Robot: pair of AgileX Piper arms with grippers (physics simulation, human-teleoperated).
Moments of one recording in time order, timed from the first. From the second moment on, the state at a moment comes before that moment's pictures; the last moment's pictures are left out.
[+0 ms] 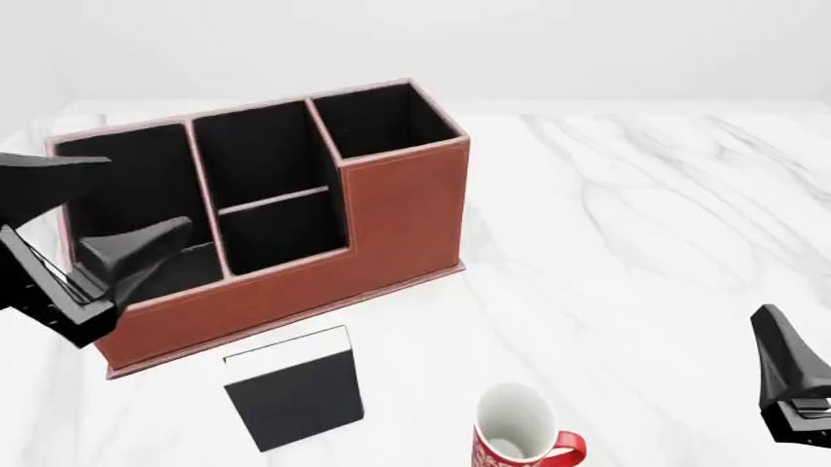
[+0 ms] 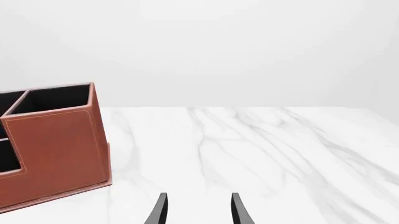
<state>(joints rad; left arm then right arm) -0.47 0.59 -0.63 0.38 0.30 0.00 0.00 -0.01 0.00 0.00</state>
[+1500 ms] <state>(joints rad) -0.63 1.06 -0.84 0.85 0.67 0.00 0.00 -0.01 0.00 0.00</state>
